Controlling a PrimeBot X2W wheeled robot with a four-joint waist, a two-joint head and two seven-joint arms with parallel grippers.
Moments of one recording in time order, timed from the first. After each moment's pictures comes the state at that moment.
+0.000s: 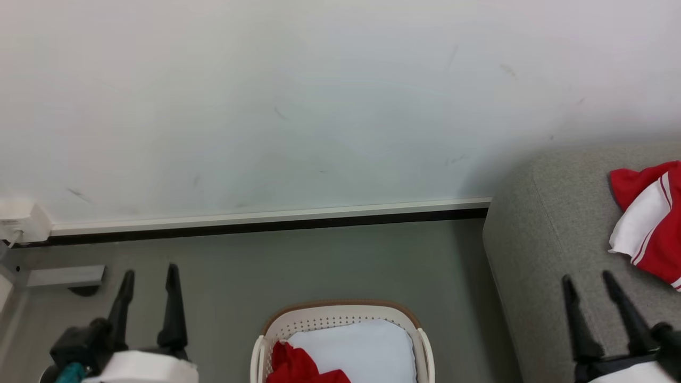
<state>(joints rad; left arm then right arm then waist) -0.08 0.24 -0.12 0.10 -0.40 0.13 -0.26 -0.06 -0.21 0.08 0.13 0.38 0.13 -0.18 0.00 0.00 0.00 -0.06</state>
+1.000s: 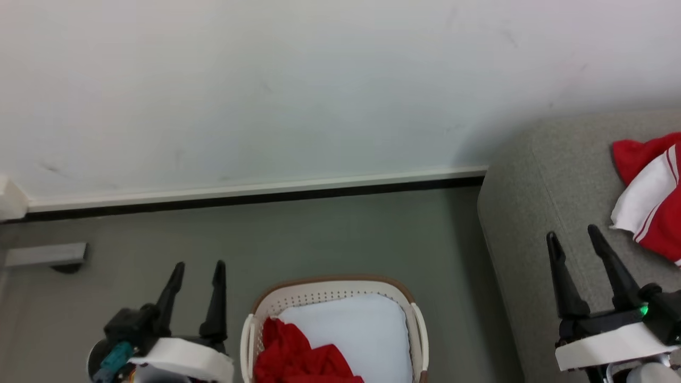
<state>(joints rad) -0.14 0.07 -0.01 0.27 -0.19 -0.11 -0.26 -0.18 -0.19 0.15 0.19 0.37 0.13 -0.26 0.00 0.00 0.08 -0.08</state>
